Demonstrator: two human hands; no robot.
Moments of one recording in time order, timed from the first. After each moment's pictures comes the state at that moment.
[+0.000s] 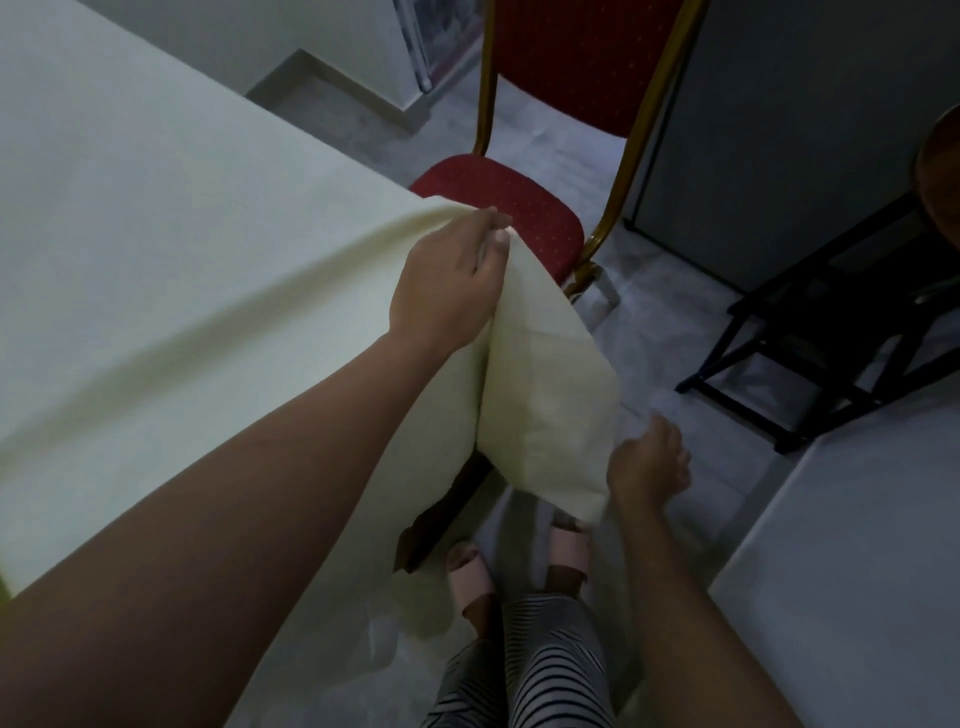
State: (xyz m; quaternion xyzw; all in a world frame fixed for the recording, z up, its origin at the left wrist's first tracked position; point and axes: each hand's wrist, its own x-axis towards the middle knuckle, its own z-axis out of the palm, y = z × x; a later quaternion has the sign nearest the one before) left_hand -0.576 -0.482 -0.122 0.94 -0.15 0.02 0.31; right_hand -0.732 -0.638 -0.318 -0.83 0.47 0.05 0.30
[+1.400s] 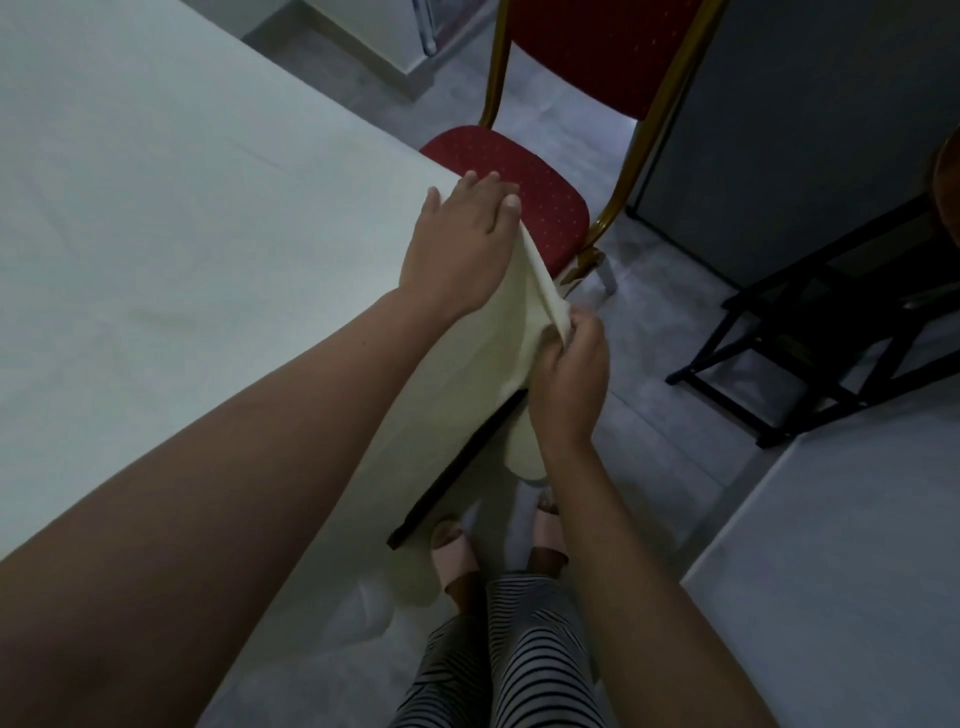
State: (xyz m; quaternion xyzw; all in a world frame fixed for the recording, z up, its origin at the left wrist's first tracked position) left_hand -0.557 -0.481 -0.129 0.95 -0.15 -0.03 0.26; right_hand -0.662 -0.568 -0.243 -0.84 0.26 -0.19 0.43
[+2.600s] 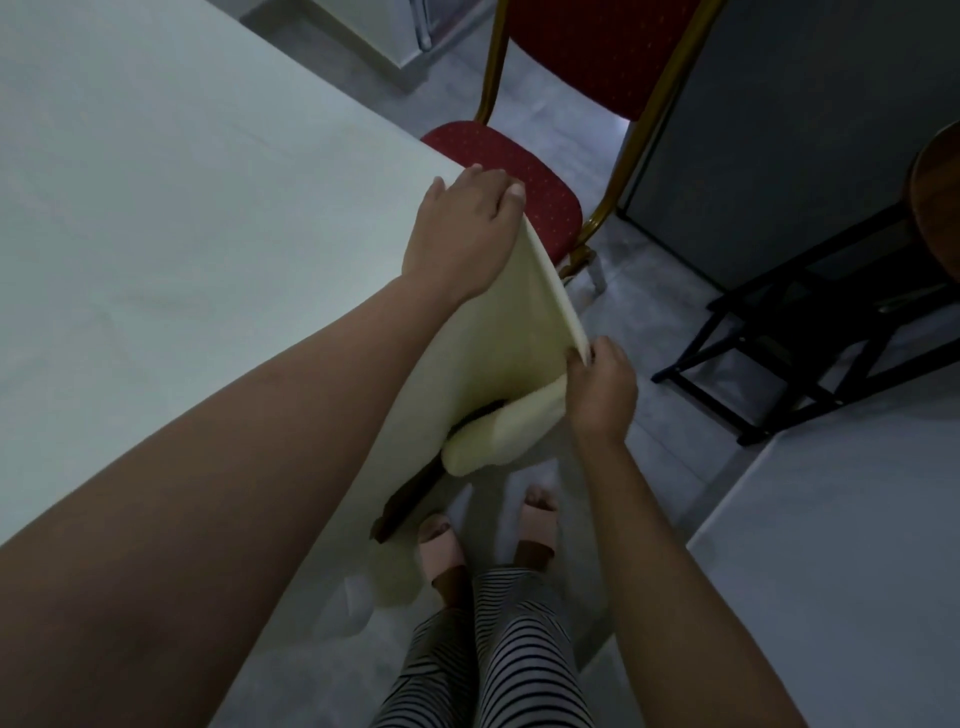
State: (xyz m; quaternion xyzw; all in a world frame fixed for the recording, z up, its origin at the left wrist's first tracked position) left_hand -0.556 -0.482 -0.128 0.94 -0.14 -0.02 0.30; right_hand -0.678 -0.610 -0.263 -0.90 0.29 -0.05 0.34
